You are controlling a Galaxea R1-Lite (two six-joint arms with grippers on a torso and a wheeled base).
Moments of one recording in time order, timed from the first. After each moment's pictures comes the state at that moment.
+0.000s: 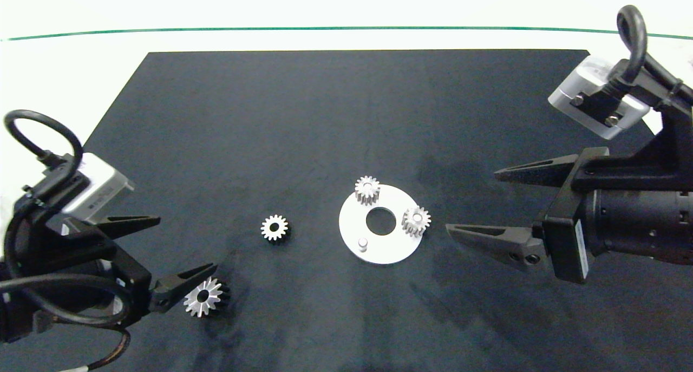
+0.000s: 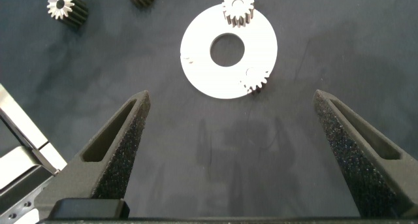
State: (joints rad) left arm -0.37 1.15 -0.65 -0.06 -0.02 0.26; right arm 0.75 1.36 -1.13 0.20 -0.07 -0.14
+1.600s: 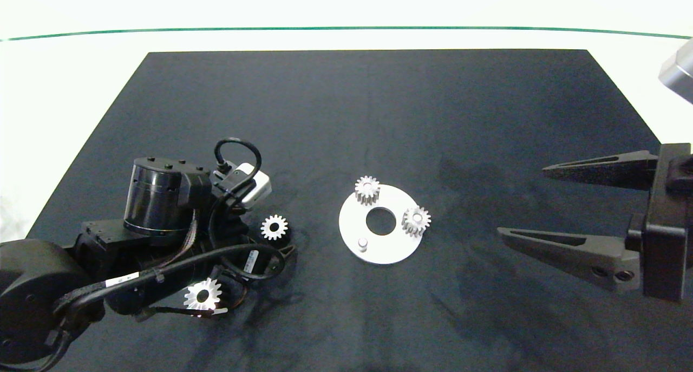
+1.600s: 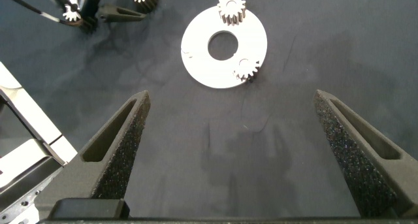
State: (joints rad) left arm -0.52 1.58 -0.74 -0.35 0.16 0.27; right arm 0.75 1.23 -1.12 0.27 -0.07 -0.13
